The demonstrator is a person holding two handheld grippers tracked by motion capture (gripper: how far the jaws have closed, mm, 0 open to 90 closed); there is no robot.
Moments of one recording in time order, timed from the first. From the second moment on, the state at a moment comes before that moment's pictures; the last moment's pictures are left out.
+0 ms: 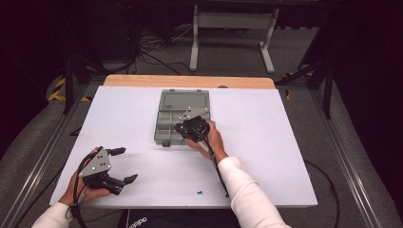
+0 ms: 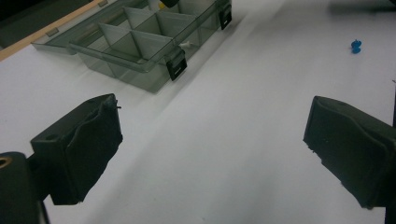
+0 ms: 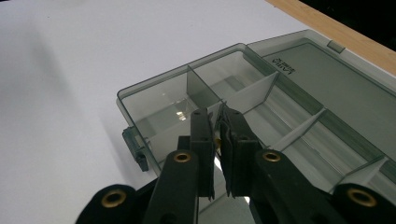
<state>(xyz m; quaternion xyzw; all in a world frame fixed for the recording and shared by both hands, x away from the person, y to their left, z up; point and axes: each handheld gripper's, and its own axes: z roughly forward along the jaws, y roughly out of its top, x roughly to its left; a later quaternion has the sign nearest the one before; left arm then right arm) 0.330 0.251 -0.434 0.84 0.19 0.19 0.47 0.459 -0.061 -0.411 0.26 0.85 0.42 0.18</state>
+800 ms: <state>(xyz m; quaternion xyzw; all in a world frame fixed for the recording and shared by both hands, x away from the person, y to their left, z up) 0.326 0.251 -0.432 0.84 0.19 0.19 0.47 0.464 -0.053 -0.421 0.27 0.86 0.39 0.17</state>
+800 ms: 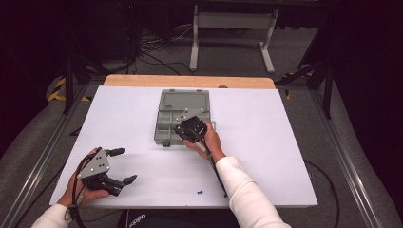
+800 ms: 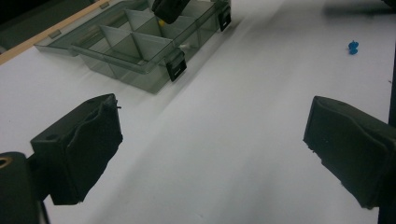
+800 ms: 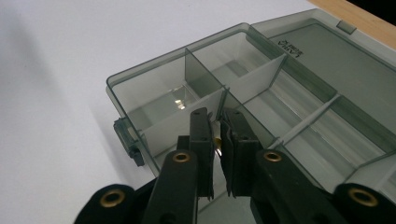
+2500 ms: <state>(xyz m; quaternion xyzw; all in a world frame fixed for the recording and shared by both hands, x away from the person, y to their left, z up) 0.324 0.249 -0.432 0.84 0.19 0.20 0.46 0.334 -0.148 -0.418 0.20 0.88 0.42 0.14</state>
